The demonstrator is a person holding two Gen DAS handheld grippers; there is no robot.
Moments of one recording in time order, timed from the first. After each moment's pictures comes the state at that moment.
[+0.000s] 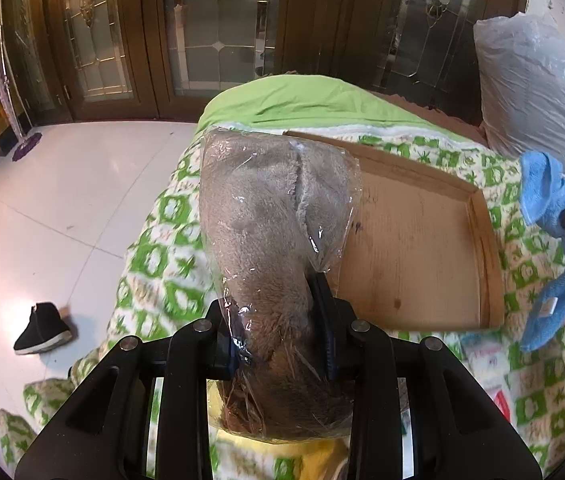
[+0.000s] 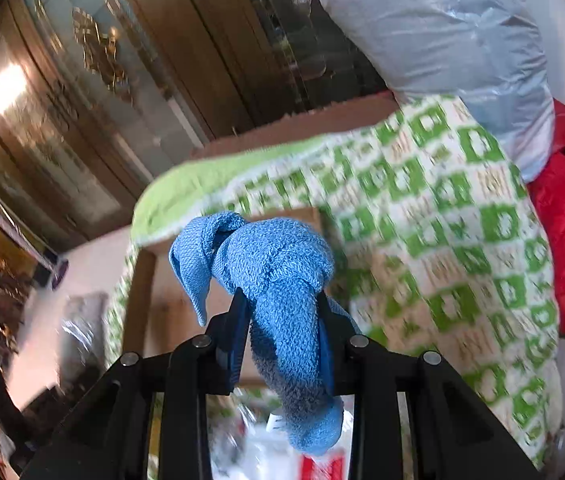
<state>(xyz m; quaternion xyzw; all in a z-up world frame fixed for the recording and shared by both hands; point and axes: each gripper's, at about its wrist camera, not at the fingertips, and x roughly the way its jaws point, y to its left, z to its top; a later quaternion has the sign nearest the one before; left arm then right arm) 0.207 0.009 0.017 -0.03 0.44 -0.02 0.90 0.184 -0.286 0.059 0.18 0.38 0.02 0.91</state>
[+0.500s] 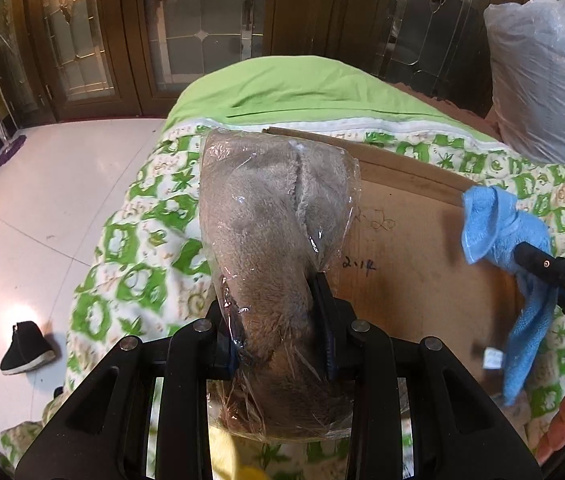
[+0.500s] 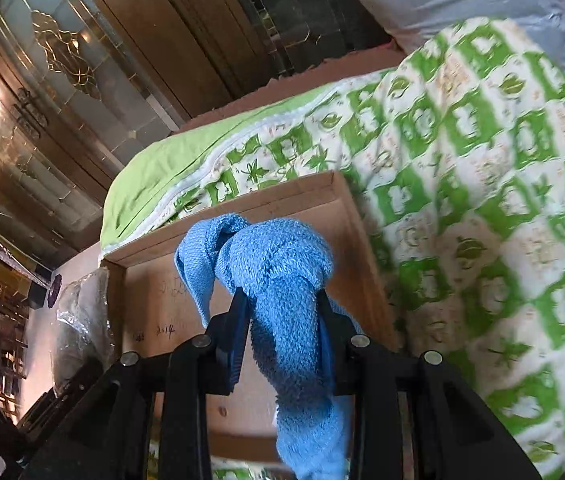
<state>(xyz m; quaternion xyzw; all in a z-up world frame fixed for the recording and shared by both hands) 0.287 -0.008 -0.030 -0.03 0.46 -0.03 0.89 0.254 -0.257 -0.022 0.22 0.42 0.00 0.88</state>
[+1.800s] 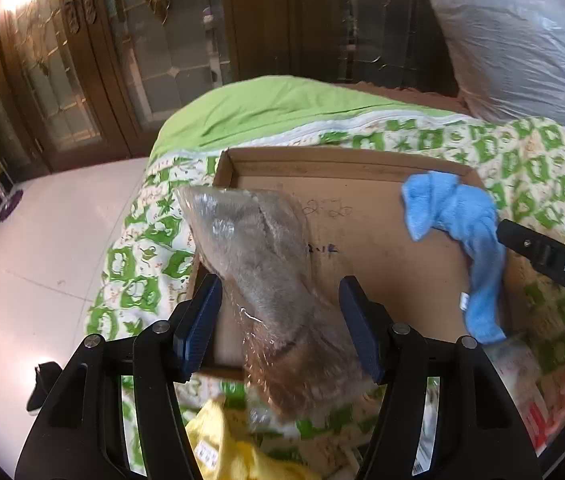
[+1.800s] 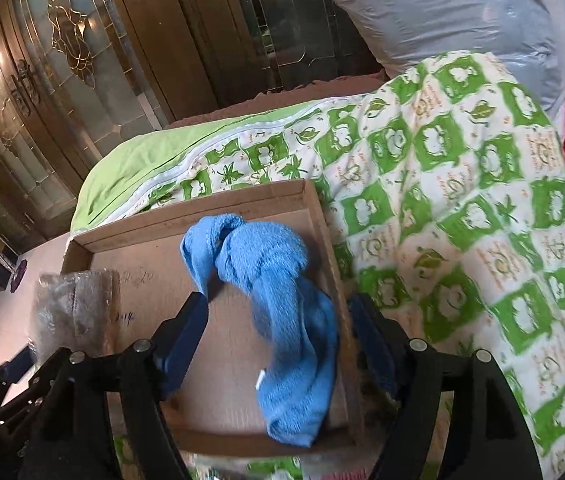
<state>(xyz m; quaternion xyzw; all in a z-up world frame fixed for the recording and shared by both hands) 0.240 -0.038 -0.007 0.05 0.41 -0.06 0.91 0.223 -0.260 -0.017 0.14 0.40 -0.04 0.91</state>
